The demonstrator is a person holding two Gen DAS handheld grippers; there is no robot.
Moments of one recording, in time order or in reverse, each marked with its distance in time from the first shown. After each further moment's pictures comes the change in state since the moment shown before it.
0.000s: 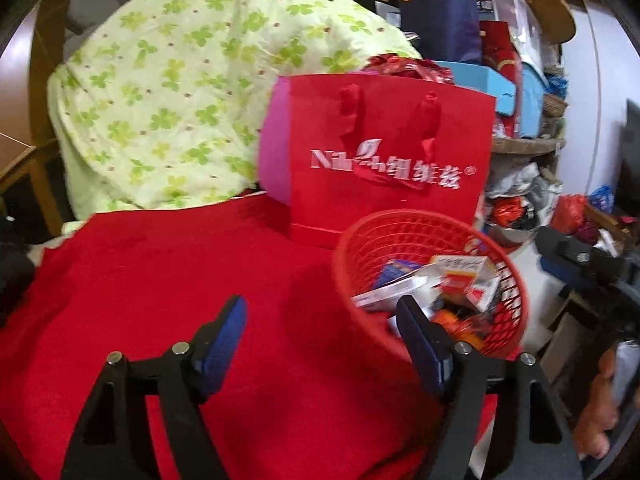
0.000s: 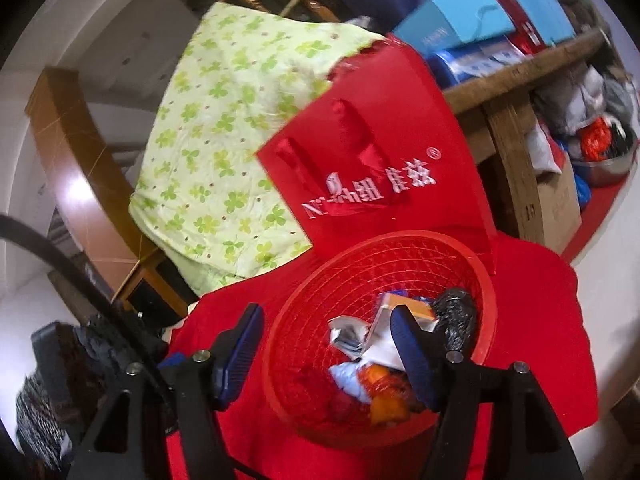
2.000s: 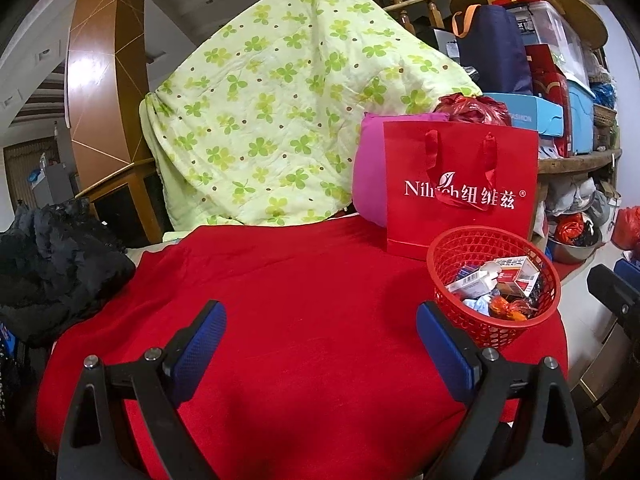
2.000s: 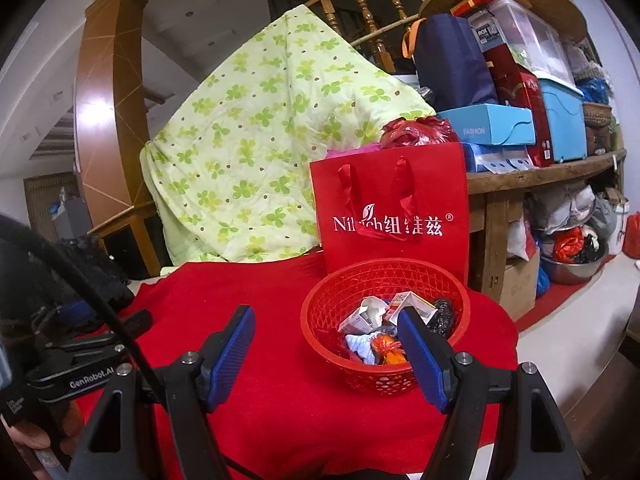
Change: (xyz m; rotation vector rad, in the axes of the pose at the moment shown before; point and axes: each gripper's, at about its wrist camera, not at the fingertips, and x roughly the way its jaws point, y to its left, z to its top) left arm -0.119 0.036 -0.026 -0.028 -0.093 0.282; right arm -0.093 0.113 -0.052 -0.326 -0.086 -0.166
